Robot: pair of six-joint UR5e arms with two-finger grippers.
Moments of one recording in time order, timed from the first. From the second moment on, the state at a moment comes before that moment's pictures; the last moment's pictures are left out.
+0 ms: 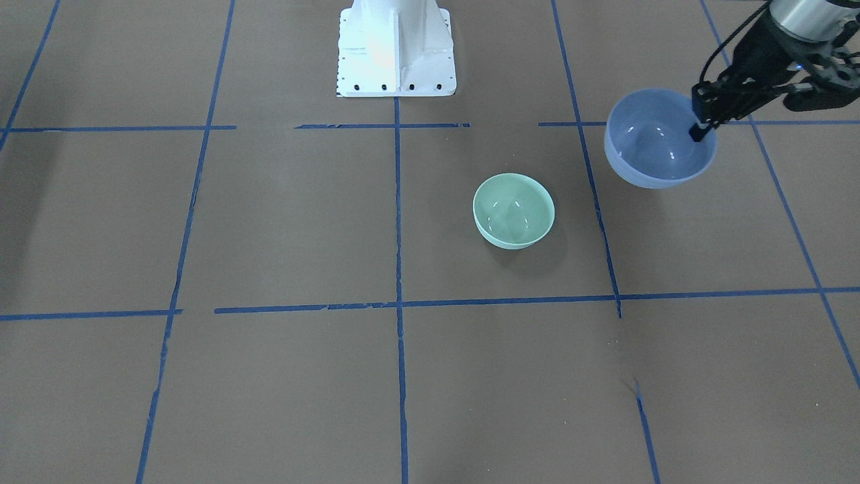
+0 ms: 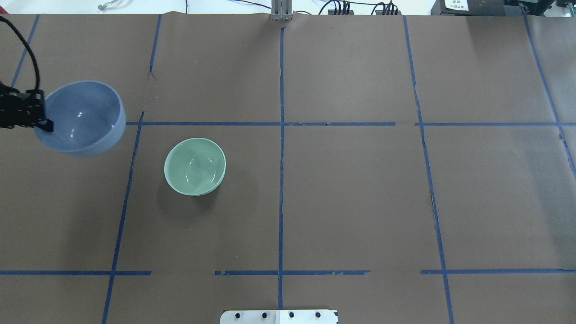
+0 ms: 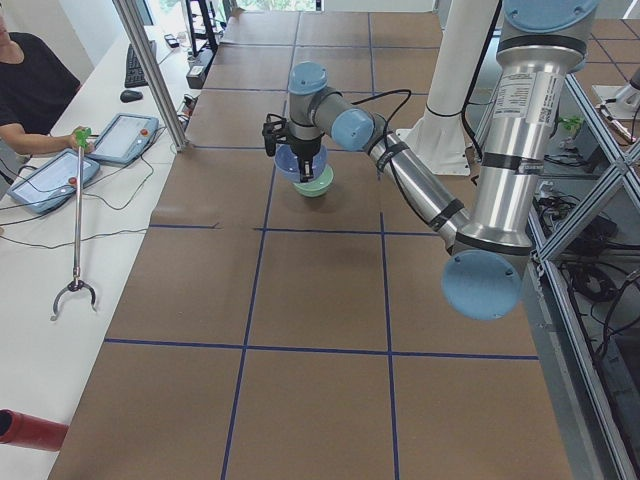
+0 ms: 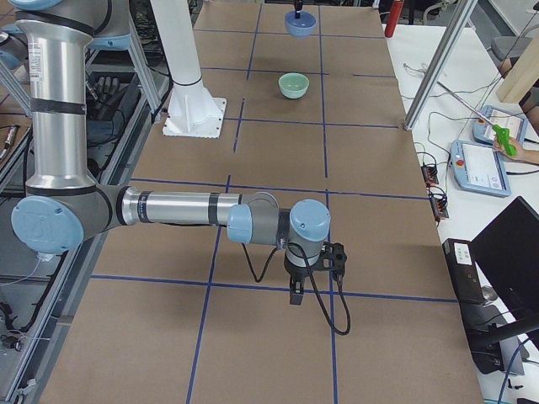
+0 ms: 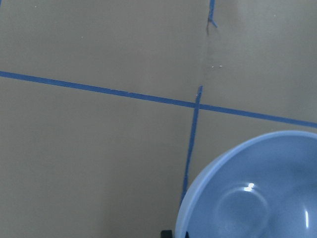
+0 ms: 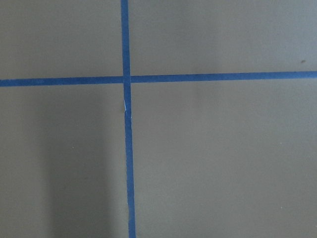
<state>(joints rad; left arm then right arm) -1.03 -1.74 -2.20 -1.43 -2.27 -1.03 1.58 -1.62 1.64 -1.63 2.28 0.02</state>
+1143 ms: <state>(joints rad) -0.70 -1.87 -1.92 -1.81 -2.07 -1.45 1.58 -1.62 1.64 -1.63 2.28 0.02</state>
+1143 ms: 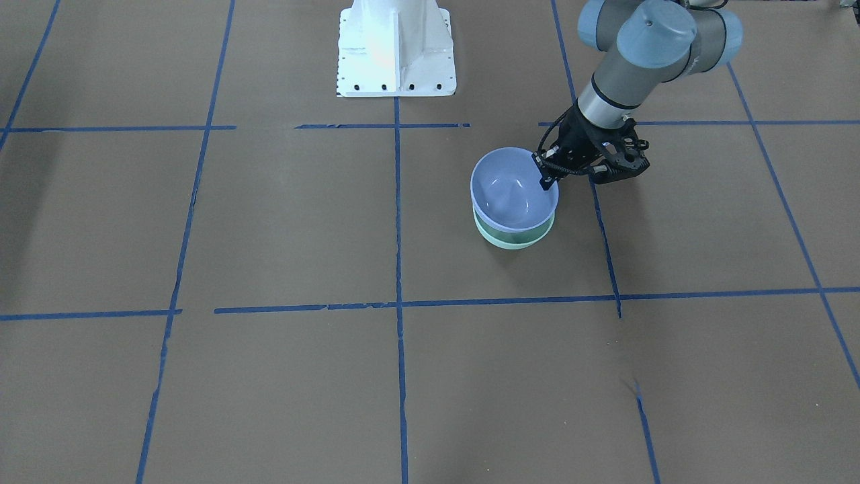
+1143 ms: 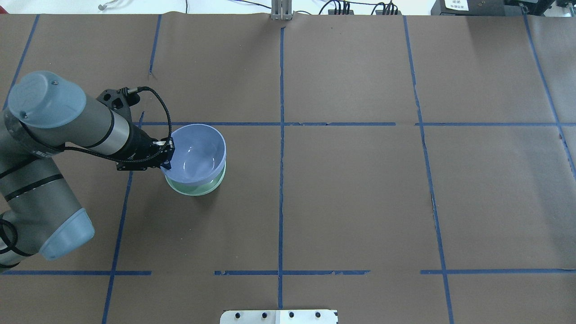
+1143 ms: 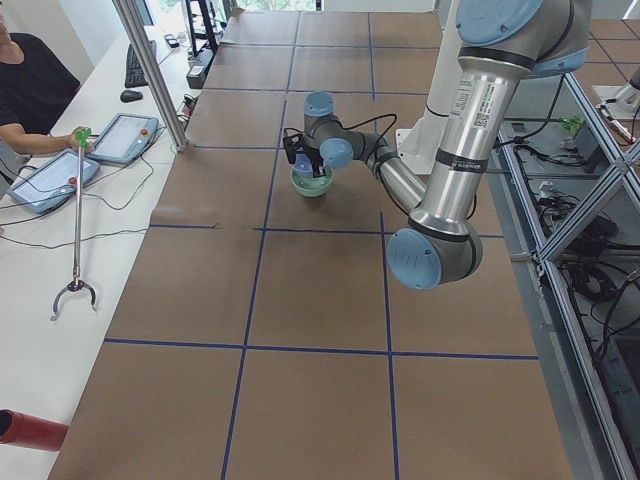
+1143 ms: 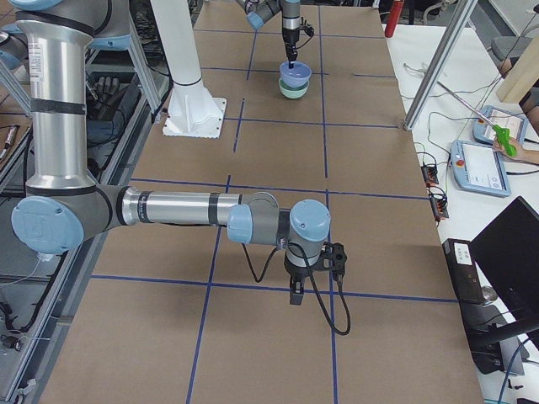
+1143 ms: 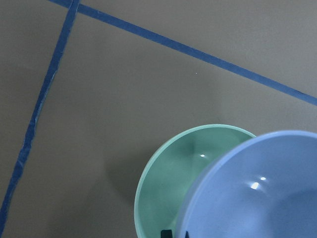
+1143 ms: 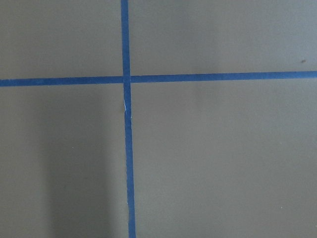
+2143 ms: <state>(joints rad) -0.71 -1.85 -1.92 -1.81 -2.05 -1.41 1.58 -1.62 1.64 -1.63 2.28 0.02</state>
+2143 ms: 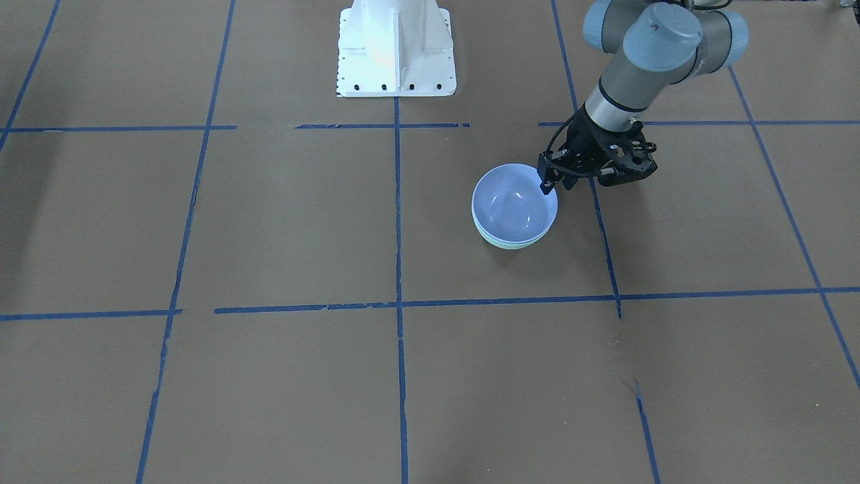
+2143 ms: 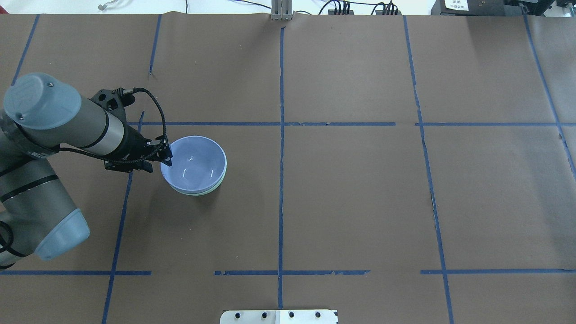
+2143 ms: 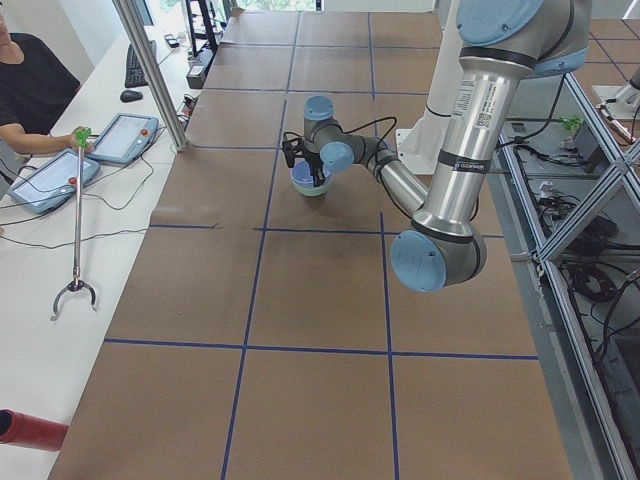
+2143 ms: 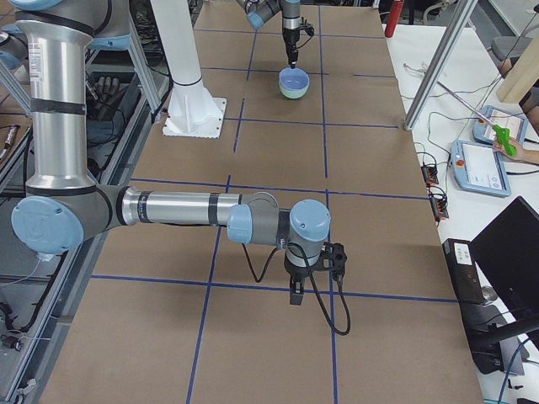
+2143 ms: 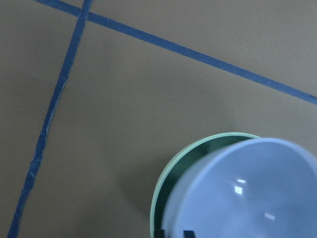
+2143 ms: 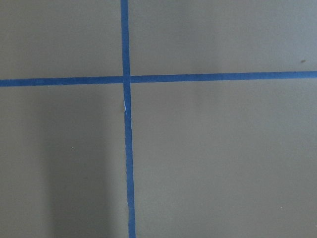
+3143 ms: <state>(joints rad) -0.99 -1.82 -1.95 -1.71 -2.12 -0.87 1.58 -1.62 1.64 -1.63 2.28 0.02</state>
